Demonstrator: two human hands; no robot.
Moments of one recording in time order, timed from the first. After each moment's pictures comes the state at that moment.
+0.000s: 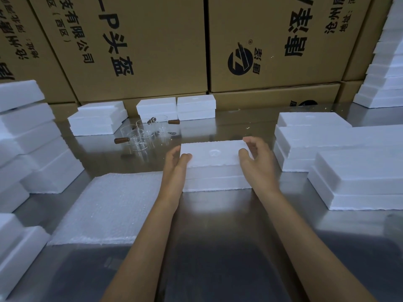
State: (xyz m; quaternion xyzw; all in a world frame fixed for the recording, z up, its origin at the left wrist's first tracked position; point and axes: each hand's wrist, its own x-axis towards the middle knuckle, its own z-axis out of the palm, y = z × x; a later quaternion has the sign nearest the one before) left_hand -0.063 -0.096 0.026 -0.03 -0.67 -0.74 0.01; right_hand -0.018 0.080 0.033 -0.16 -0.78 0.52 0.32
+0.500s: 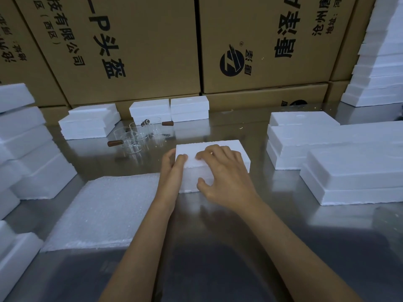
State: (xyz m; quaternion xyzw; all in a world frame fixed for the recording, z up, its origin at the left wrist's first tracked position) left_hand -0.061 -0.096 0.025 -0.05 -0.69 -0.73 0.00; right_hand 0.000 0.038 0.033 0.07 -0.94 0.15 0.29
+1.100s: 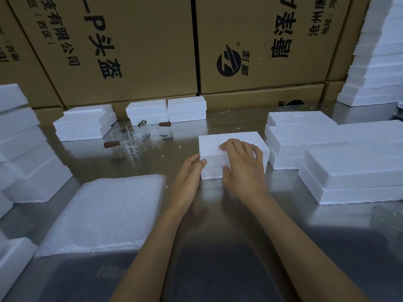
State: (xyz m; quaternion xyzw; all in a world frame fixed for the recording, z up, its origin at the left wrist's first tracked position) left_hand -0.044 -0.075 0.018 -0.12 -0.76 -0.64 -0.06; right_hand -0.015 0.075 0.027 -0.06 -0.95 0.10 0.28
